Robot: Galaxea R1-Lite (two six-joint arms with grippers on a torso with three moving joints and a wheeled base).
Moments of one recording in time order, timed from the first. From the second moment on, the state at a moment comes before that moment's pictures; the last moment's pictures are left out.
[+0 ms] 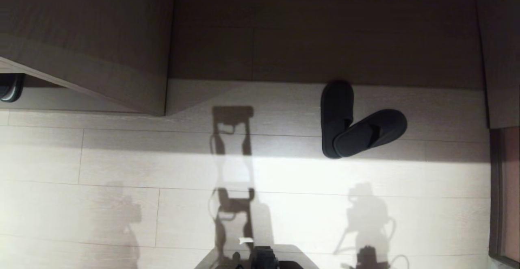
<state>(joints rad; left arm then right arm) -0.01 0.00 0.00 0.00 0.02 -0.04 -0.02 0.00 0.00 0.06 0.01 -0.07</state>
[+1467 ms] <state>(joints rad) -0.01 0.00 0.00 0.00 0.02 -0.04 -0.02 0.00 0.00 0.06 0.01 -0.07</state>
